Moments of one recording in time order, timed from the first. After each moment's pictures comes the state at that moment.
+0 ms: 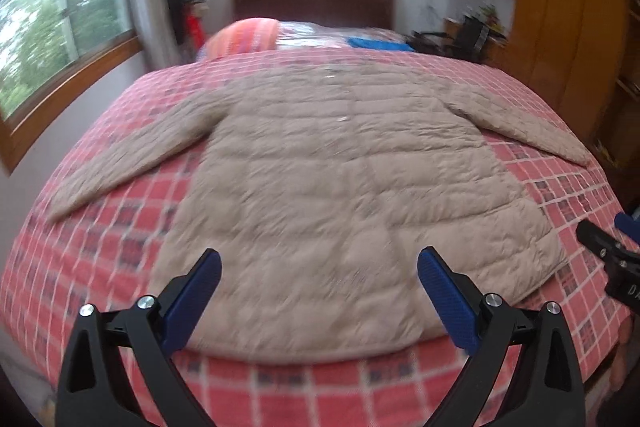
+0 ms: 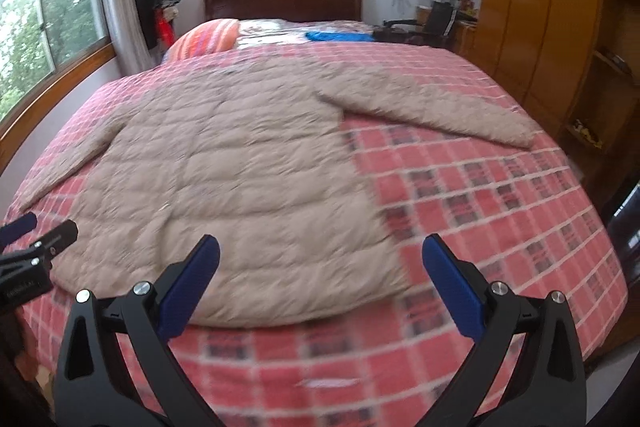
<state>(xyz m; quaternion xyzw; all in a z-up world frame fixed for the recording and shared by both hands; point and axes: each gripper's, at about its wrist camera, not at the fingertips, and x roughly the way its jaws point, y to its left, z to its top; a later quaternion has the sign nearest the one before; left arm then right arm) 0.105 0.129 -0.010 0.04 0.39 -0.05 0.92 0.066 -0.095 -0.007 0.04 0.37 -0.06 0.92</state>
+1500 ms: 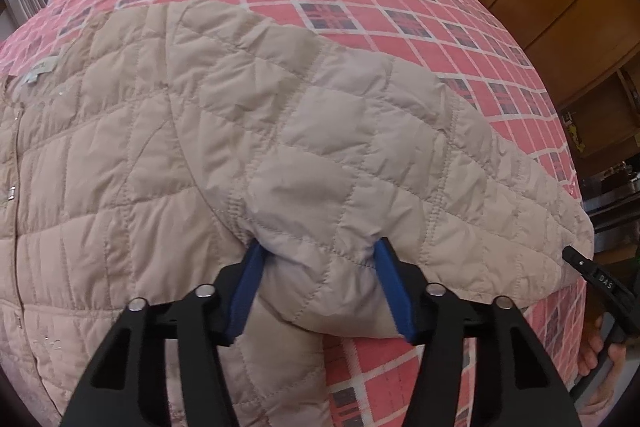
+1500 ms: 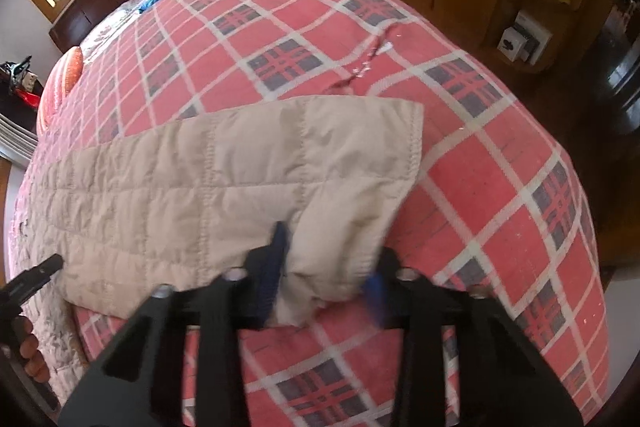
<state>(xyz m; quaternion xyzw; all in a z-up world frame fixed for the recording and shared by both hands) 0.466 -0.158 -0.106 0.00 0.59 -0.17 0.79 0.311 -0.497 -0.111 0.24 0.53 -0.18 0.79</state>
